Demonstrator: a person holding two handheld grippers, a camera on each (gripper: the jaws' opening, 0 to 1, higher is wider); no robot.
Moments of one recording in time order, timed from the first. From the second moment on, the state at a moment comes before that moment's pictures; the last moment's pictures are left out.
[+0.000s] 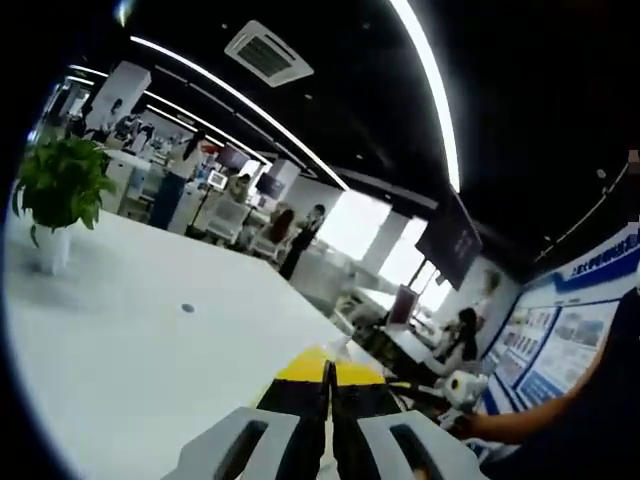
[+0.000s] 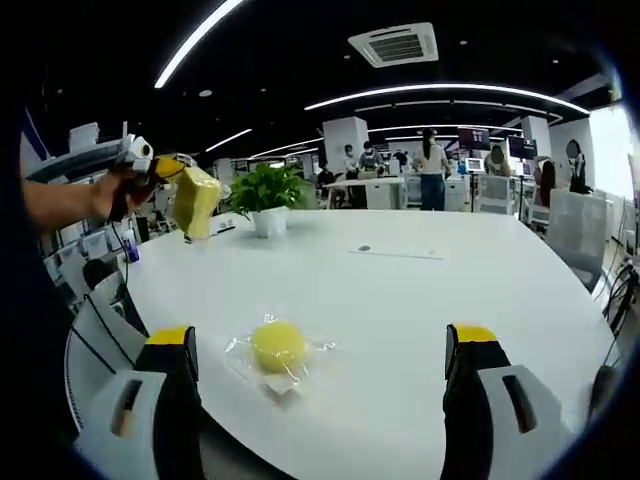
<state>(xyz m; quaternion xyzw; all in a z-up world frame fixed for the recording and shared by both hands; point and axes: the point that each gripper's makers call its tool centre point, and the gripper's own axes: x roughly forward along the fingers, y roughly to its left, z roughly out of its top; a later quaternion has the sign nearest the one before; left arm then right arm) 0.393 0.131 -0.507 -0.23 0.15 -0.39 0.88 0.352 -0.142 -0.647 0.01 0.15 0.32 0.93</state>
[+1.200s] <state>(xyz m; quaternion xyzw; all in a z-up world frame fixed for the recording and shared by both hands) 0.397 0.146 -0.610 -0.26 0.22 -0.33 0.88 0.348 -0.141 -0.658 0.01 0.17 0.31 0.93</state>
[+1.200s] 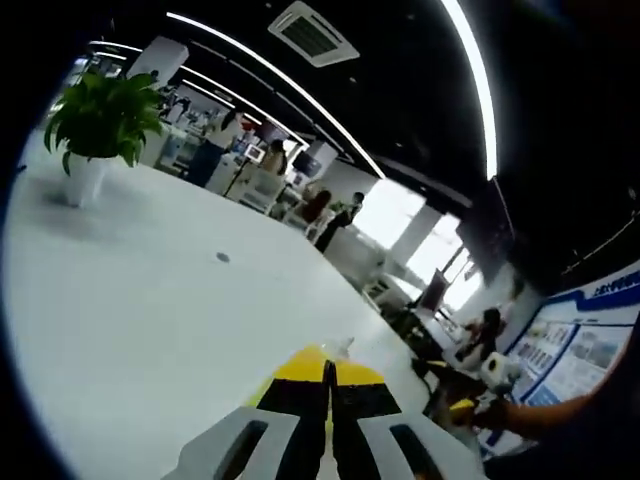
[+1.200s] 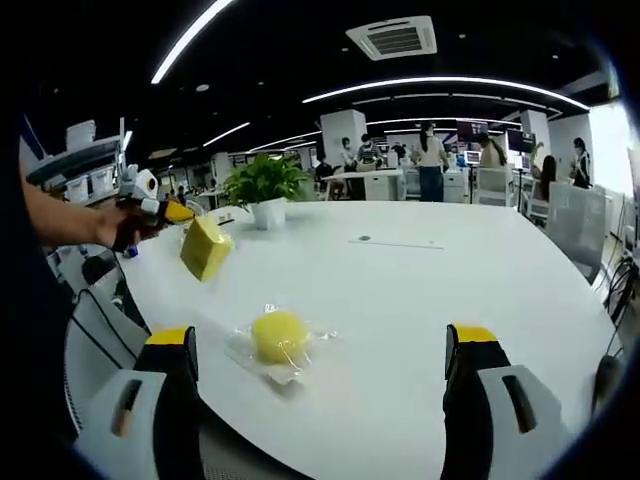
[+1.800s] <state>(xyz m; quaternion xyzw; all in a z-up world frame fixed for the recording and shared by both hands) 0.392 0.155 -0.643 -0.30 0.24 -0.30 0.87 0.347 -0.147 -0.656 0.01 0.16 0.31 0.94</state>
